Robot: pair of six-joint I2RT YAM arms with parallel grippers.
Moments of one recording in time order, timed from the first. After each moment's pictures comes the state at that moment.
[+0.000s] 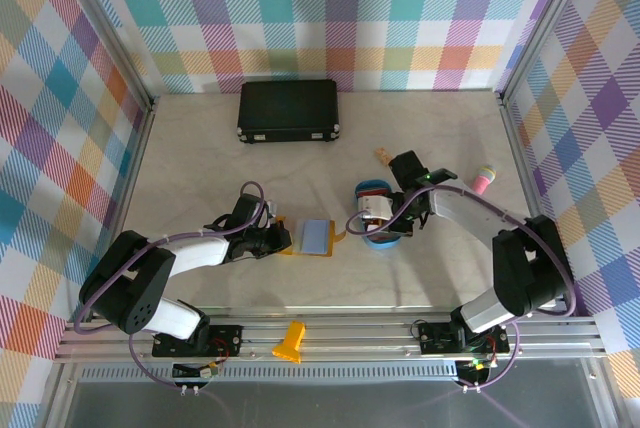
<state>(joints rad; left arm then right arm) -0.49 1.44 0.49 0.02 0.35 -0.77 0.44 1.50 0.98 -0.77 -0.28 -1.14</state>
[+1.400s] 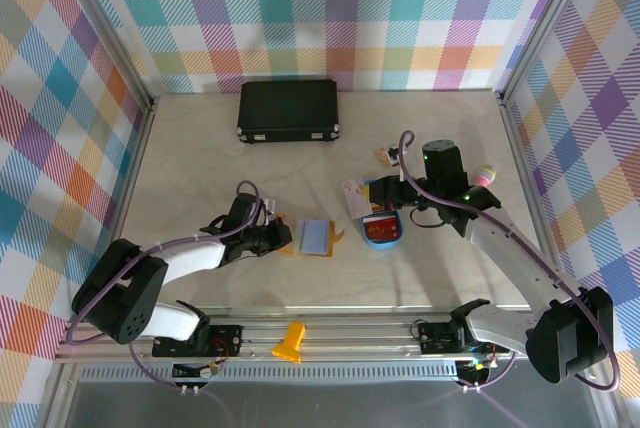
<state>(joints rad) -0.49 1.37 0.47 0.07 0.36 -0.82 0.41 1.15 0.91 -0.40 -0.65 0.35</state>
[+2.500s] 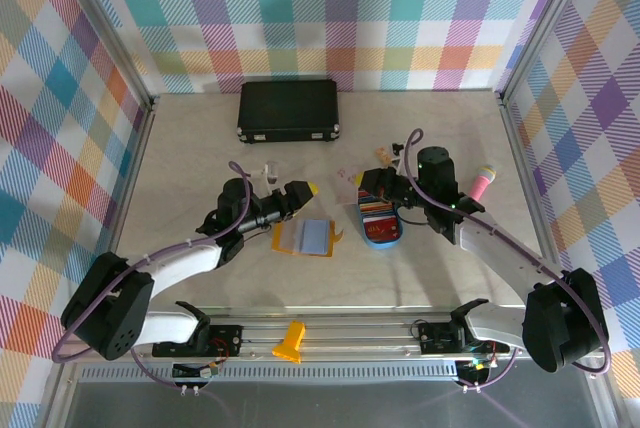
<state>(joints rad) -0.53 1.30 0.51 0.58 0.49 -1.13 0.43 1.20 0.75 0.06 -0.61 0.88</state>
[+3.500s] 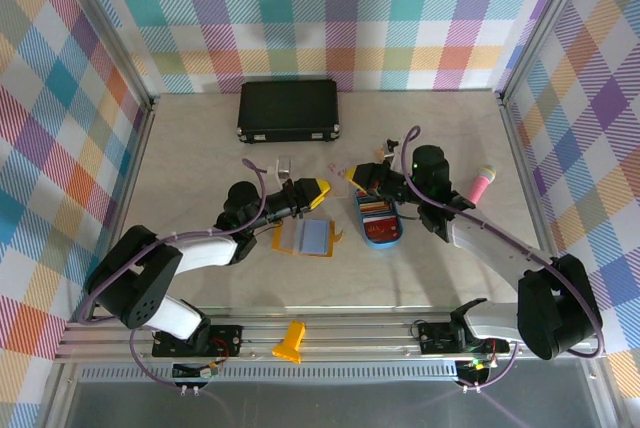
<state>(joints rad) -0.58 1.47 0.52 1.02 0.58 -1.39 0.46 1.27 0.75 0.25 -0.66 1.08</state>
